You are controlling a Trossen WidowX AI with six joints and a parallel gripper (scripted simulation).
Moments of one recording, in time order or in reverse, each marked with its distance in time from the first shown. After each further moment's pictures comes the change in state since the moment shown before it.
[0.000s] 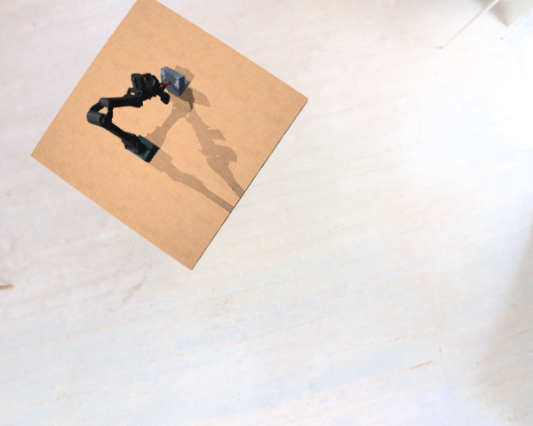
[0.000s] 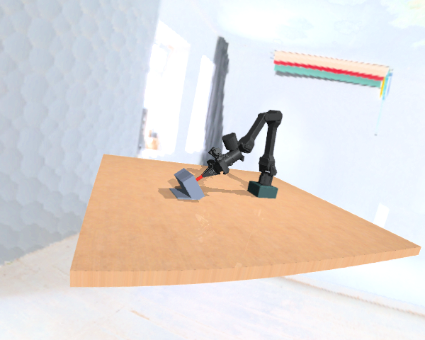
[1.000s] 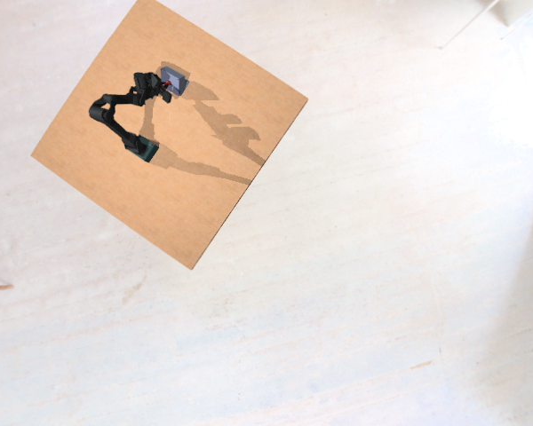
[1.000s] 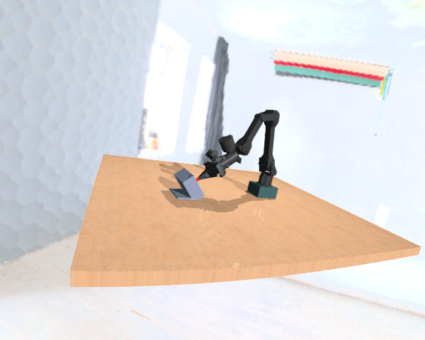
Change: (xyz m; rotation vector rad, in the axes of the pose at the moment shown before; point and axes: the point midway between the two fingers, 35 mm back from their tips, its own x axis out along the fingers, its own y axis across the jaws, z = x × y) arm 0.018 0.001 -0.001 0.003 -0.002 -0.003
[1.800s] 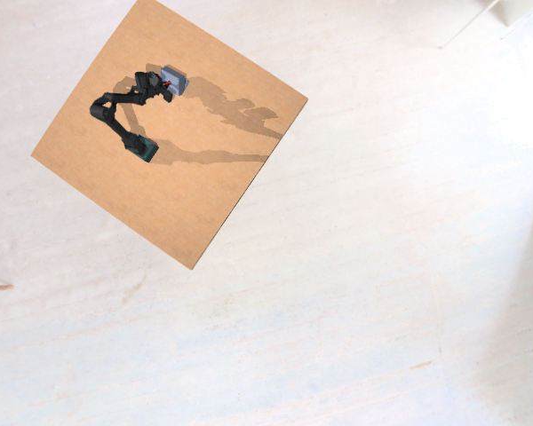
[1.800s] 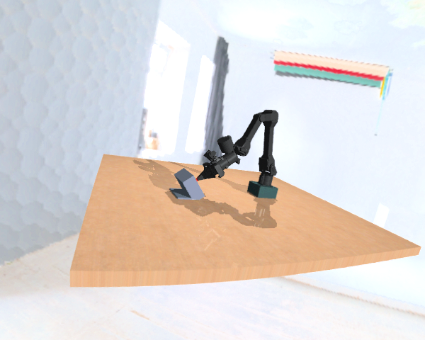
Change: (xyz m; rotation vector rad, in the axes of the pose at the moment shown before) arm 0.008 0.000 0.001 0.000 0.000 0.000
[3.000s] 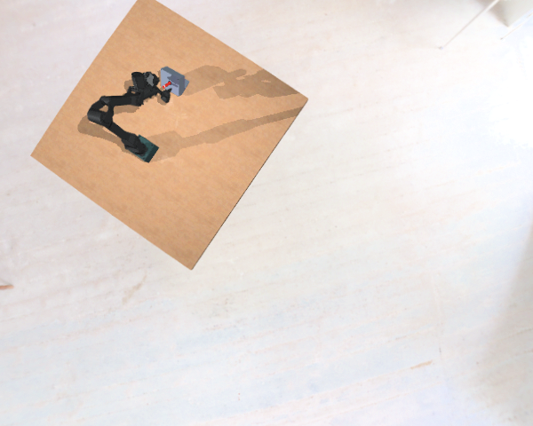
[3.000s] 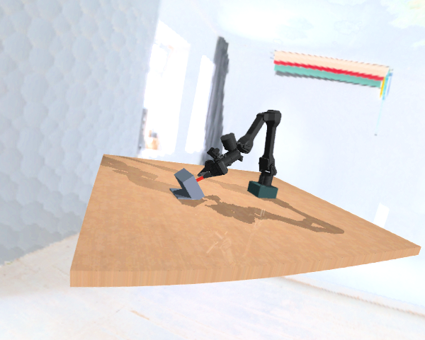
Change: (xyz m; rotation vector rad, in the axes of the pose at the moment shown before) arm -0.018 0.003 0.003 -0.006 0.000 0.010
